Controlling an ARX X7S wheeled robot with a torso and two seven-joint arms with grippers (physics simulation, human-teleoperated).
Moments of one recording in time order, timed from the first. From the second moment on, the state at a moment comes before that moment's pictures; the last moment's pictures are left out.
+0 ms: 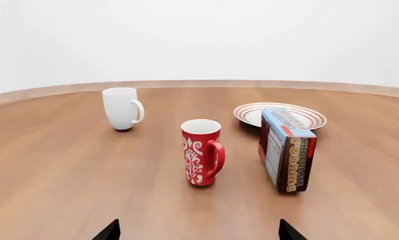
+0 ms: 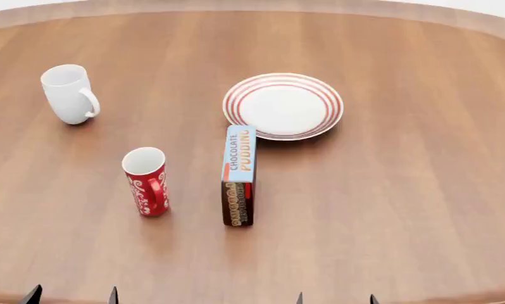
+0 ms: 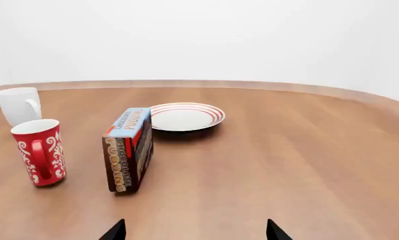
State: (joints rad) left arm 0.00 0.00 0.00 0.00 0.00 0.00 0.00; right arm 0.00 0.00 0.00 0.00 0.00 0.00 0.00
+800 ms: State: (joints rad) left arm 0.09 -0.09 0.08 0.25 -0.05 -0.03 -0.11; right arm 0.00 0.07 -0.09 0.00 0.07 0.01 0.09
